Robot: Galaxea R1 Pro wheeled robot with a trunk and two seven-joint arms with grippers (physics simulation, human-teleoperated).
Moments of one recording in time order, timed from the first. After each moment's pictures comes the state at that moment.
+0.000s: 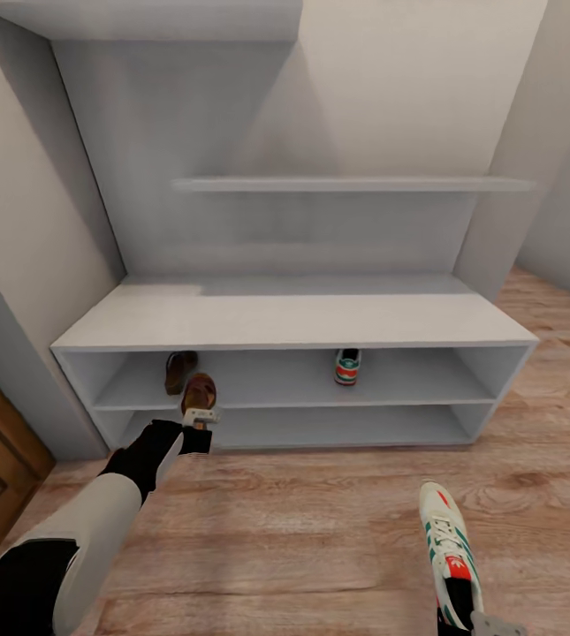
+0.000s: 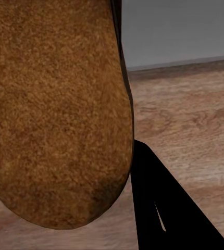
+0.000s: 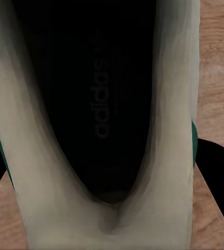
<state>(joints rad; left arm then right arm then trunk) -0.91 -0.01 0.01 -0.44 -0.11 0.52 -0.12 -0.24 -0.06 -0.42 -0.38 0.22 -0.37 -0.06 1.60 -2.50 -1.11</state>
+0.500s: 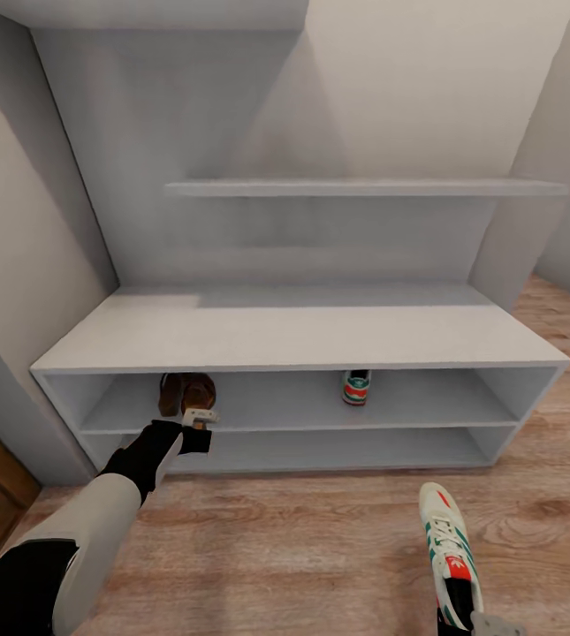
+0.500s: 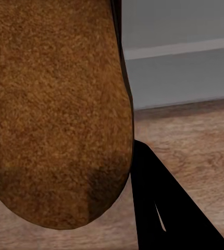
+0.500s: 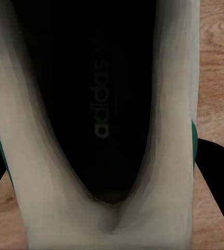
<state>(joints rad) -0.91 0.00 0.01 -0.44 -0.11 0.52 -0.12 -0.24 -0.06 -0.42 -0.38 0.22 -0.37 -0.06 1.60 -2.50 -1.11</state>
